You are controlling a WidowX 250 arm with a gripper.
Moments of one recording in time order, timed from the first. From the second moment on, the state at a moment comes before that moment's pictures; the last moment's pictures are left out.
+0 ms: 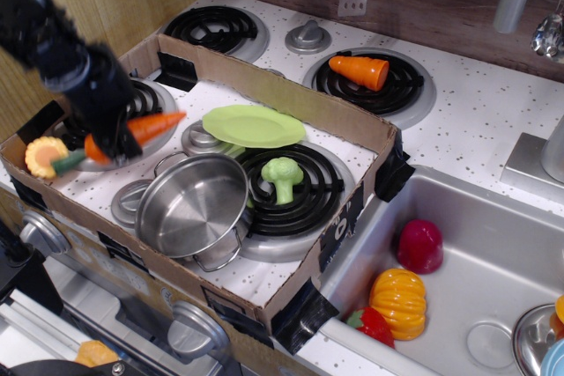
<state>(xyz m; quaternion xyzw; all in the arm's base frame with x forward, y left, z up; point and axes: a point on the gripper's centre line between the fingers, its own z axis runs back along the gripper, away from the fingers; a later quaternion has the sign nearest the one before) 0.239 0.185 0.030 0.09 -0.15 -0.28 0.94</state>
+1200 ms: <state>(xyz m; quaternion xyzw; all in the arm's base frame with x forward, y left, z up) 0.300 0.073 0.059 0.00 -0.21 -0.55 0.80</state>
